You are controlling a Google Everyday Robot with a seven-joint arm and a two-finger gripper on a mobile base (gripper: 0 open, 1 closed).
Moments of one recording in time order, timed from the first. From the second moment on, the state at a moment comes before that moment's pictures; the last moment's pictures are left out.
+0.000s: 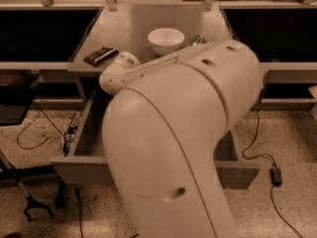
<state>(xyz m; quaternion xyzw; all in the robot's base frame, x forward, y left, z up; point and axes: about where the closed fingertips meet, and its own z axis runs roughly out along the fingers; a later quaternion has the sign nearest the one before) 0.739 0.105 0.641 0.15 0.96 0.04 0.22</state>
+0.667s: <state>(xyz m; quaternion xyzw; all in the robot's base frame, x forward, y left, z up) 0.698 0.073 0.676 0.13 0.97 0.12 0.15</state>
